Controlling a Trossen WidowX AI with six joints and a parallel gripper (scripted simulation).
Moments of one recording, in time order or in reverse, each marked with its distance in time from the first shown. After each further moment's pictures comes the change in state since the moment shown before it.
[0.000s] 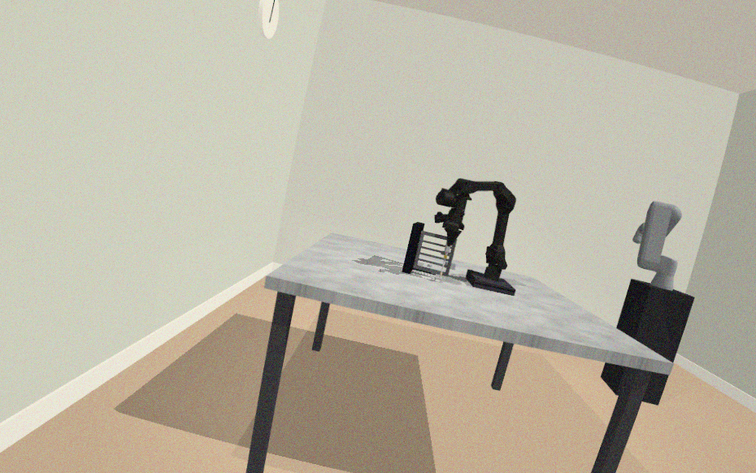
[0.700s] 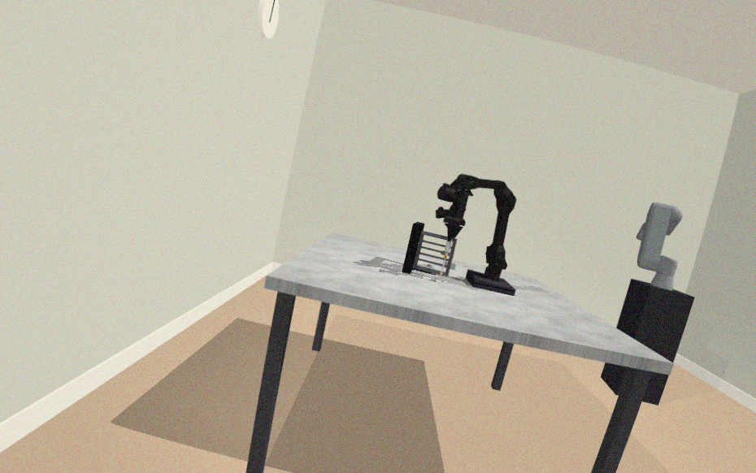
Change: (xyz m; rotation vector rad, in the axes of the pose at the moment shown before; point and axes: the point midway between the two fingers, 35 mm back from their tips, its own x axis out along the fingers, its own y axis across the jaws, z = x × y) arm -0.019 0.000 0.001 0.004 -0.013 0.012
